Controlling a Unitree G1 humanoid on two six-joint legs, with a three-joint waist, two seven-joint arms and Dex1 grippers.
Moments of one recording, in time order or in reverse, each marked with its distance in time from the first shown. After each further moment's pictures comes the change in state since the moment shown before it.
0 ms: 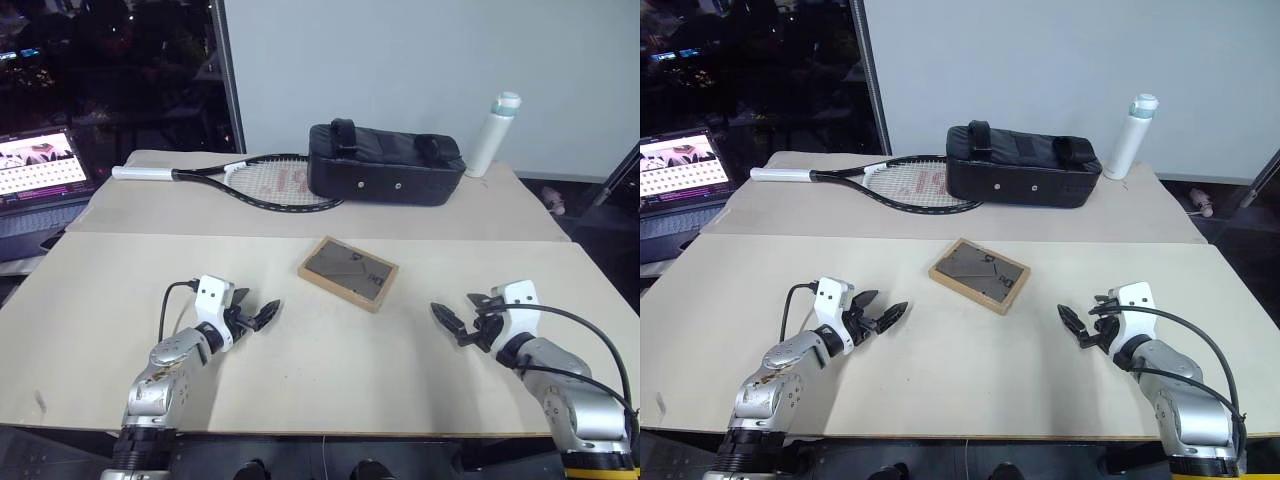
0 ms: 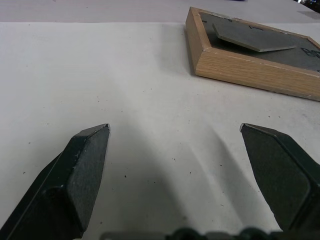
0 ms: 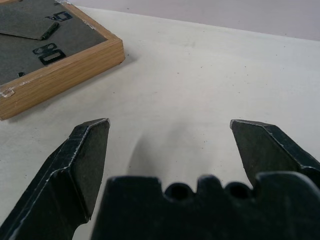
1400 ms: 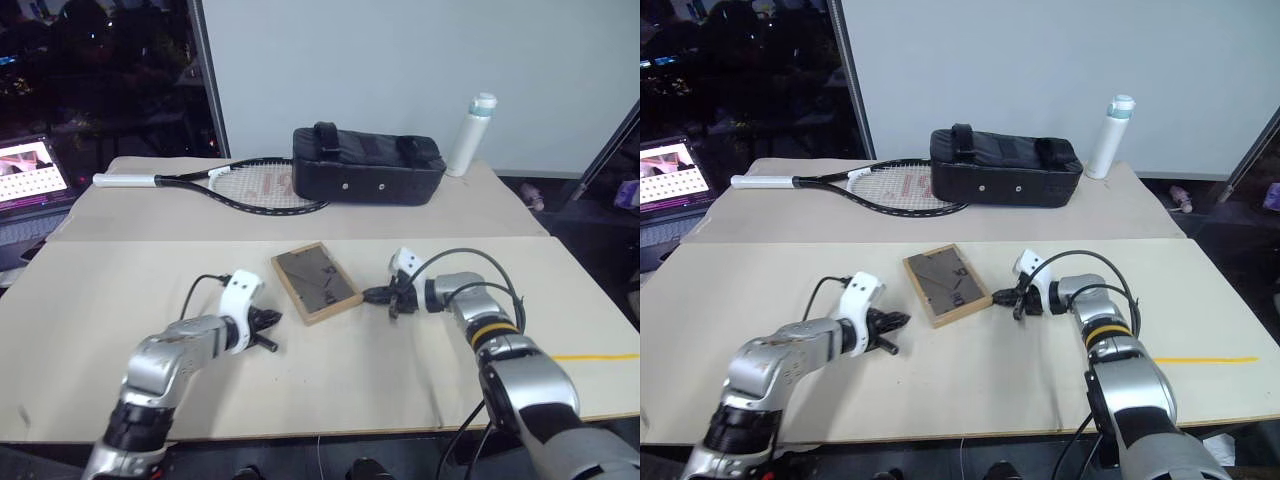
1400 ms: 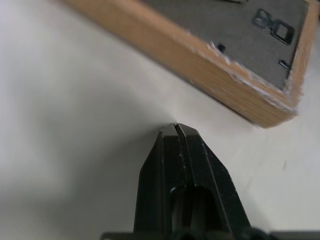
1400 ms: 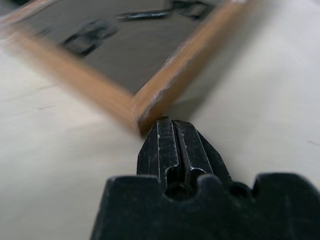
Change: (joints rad) left arm -0.051 0.199 -0.069 -0.307 -0.091 0.666 0.095; right arm -0.750 0.186 0.306 1.144 -0.390 -0.602 0.853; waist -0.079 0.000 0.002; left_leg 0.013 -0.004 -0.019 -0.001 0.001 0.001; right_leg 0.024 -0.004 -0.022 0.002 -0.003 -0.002
